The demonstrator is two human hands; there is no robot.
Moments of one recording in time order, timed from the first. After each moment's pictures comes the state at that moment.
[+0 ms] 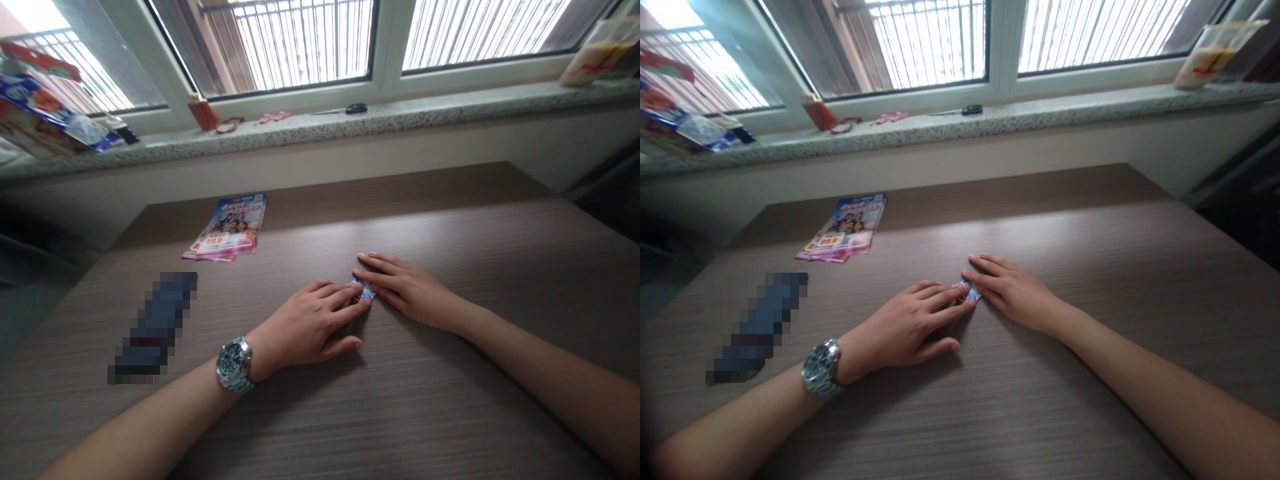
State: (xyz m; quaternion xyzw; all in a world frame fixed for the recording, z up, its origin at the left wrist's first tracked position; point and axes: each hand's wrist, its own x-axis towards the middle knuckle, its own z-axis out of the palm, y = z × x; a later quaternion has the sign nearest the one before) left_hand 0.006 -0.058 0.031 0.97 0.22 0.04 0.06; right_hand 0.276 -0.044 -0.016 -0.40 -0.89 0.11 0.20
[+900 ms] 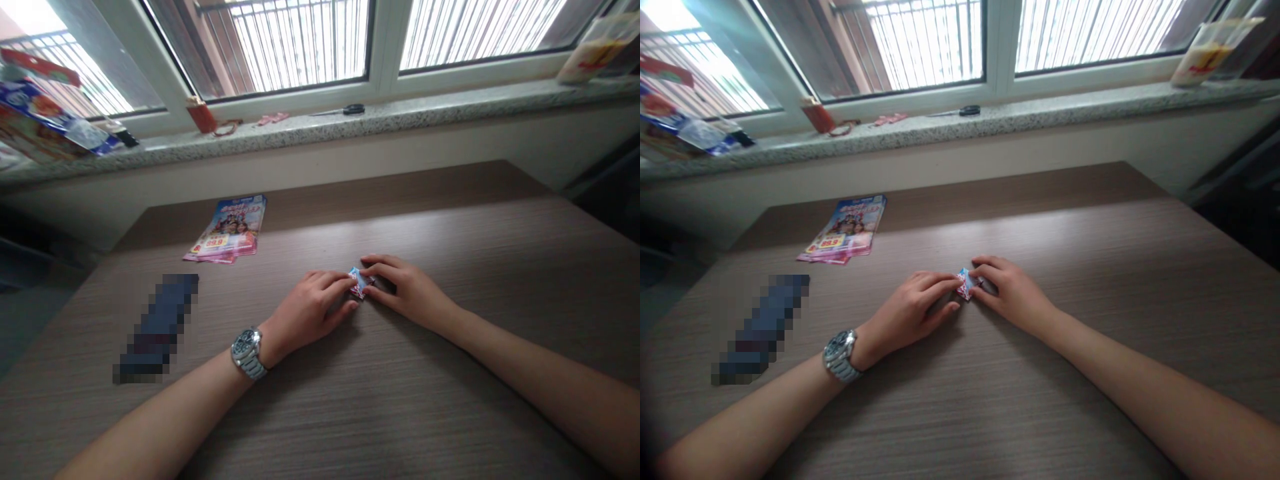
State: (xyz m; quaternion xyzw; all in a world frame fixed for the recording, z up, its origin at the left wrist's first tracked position) left_hand 0.013 -0.045 0.017 0.93 0.30 0.19 0.11; right_hand 0.260 -0.050 -0.011 -0.45 -0.81 0.19 0.31
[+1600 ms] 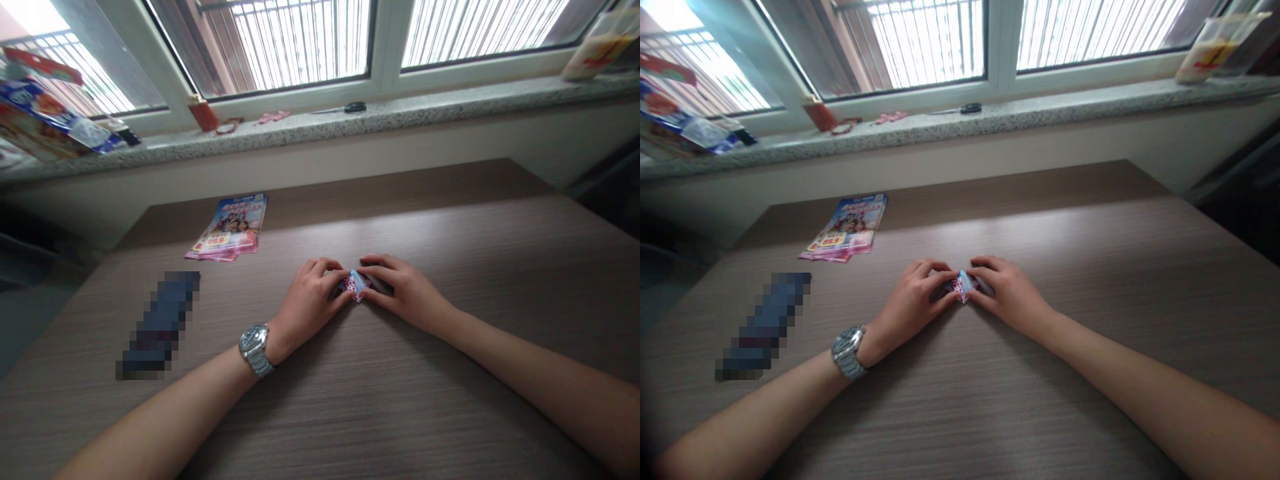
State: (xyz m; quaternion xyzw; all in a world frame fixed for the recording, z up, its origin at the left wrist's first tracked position) left_hand 0.021 -0.041 0.009 0.88 0.41 0.21 0.10; right_hand 0.254 -0.054 -0.010 -0.46 -0.82 0.16 0.30
